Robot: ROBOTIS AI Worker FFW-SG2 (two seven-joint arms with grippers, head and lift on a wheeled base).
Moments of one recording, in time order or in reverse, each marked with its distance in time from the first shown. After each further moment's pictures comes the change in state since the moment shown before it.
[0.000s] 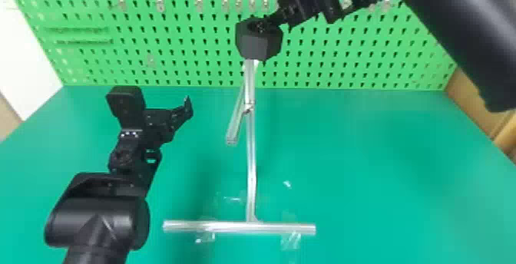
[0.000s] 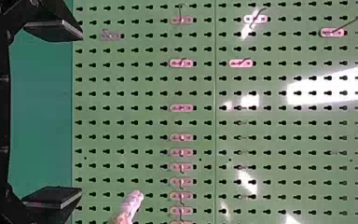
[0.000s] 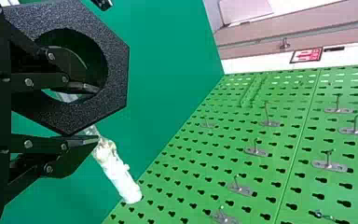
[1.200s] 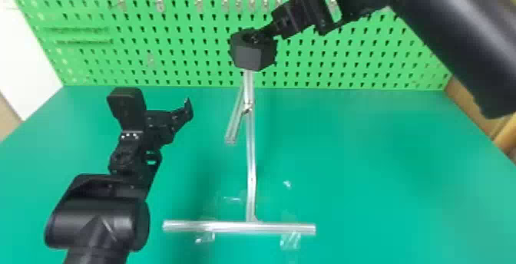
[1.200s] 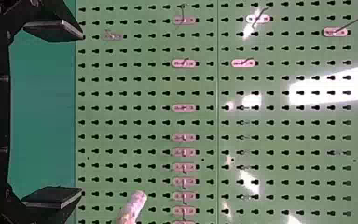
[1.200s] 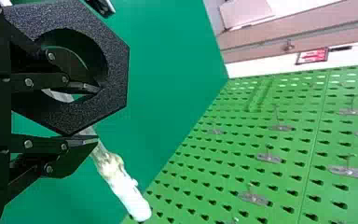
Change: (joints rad) left arm 0.005 0.000 0.000 0.001 -0.001 0.001 0.000; right arm 0.008 0.001 0.041 0.021 -0.091 -0.011 -0.065
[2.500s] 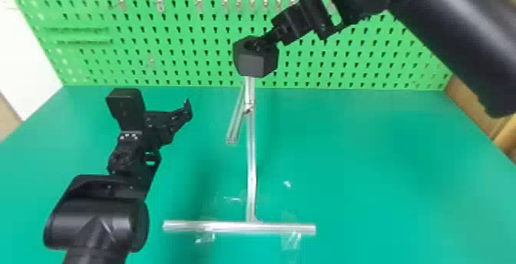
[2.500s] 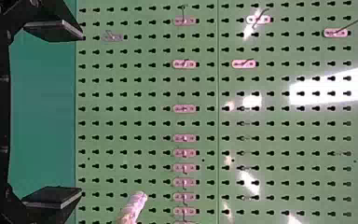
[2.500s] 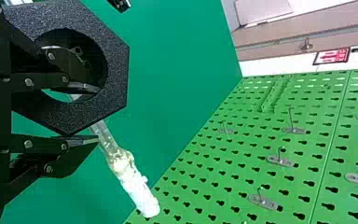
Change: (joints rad) left arm 0.003 0.003 0.001 -0.001 0.003 0.000 0.000; right arm -0.018 -0.016 0.065 0.000 -0.010 0.002 0.000
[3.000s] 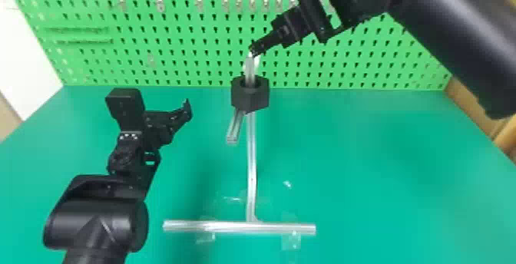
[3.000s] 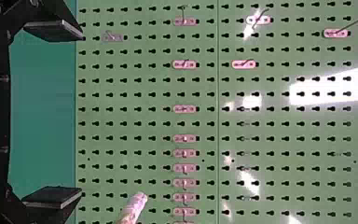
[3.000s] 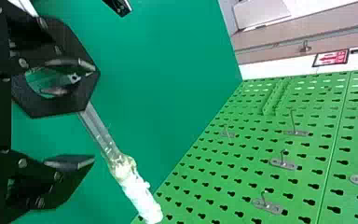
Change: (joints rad) left arm 0.000 0.002 0.001 0.000 0.001 0.000 0.000; right arm 0.004 -0.001 0.000 0.015 -0.026 -0.005 0.000
